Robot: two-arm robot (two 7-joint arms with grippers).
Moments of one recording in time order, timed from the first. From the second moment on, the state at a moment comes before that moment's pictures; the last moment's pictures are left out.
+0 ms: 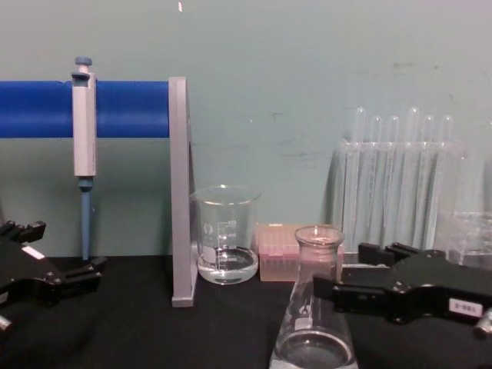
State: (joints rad) left arm -0.20 0.60 0.45 -1.41 -0.25 -0.12 0.03; right arm 0.25 0.46 -0.45 -1.45 0.42 0.00 0.52
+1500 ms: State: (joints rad) left arm -0.20 0.60 0.45 -1.41 -0.25 -0.12 0.03; right arm 0.37 0.35 -0.50 -1.30 0.36 -0.02 0.54
